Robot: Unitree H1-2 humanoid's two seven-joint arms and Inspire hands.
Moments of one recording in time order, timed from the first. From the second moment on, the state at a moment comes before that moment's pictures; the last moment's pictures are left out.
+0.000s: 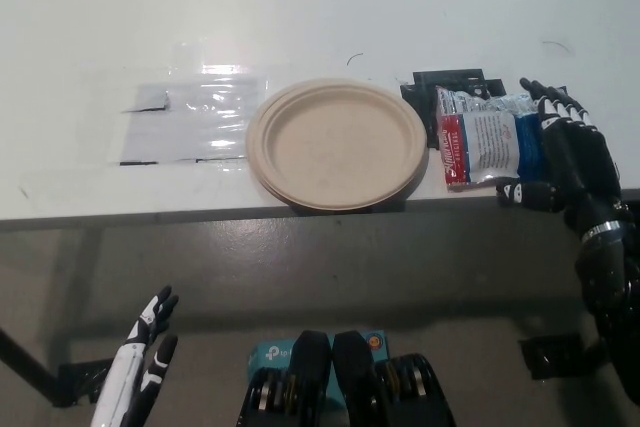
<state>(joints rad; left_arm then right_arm) 0.12 0.19 -0.05 -0.02 0.21 -0.22 0.01 -0.54 -0.31 0.18 0.41 -0.69 0.00 -0.15</state>
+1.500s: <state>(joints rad) 0.14 0.19 -0.05 -0.02 0.18 -0.20 -0.01 -0.53 -0.36 0.16 0.34 -0.63 0.02 -0.08</state>
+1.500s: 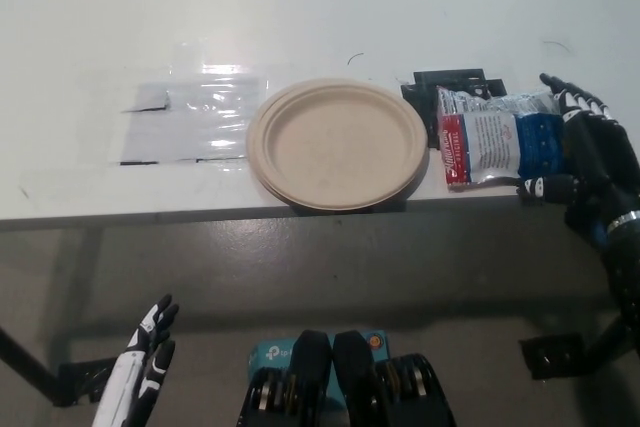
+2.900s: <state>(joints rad) 0.14 0.19 -0.05 -0.03 0.18 -0.18 -0.04 -0.56 -0.37 0.16 0.46 -0.61 0.03 -0.06</state>
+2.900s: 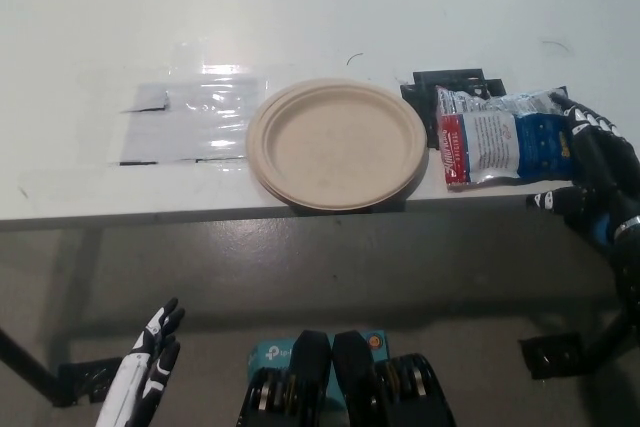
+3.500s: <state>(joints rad) 0.14 0.19 -0.06 -0.03 0.17 -0.17 -0.04 -0.56 -0.38 0.15 0.40 -0.61 0.03 -0.06</state>
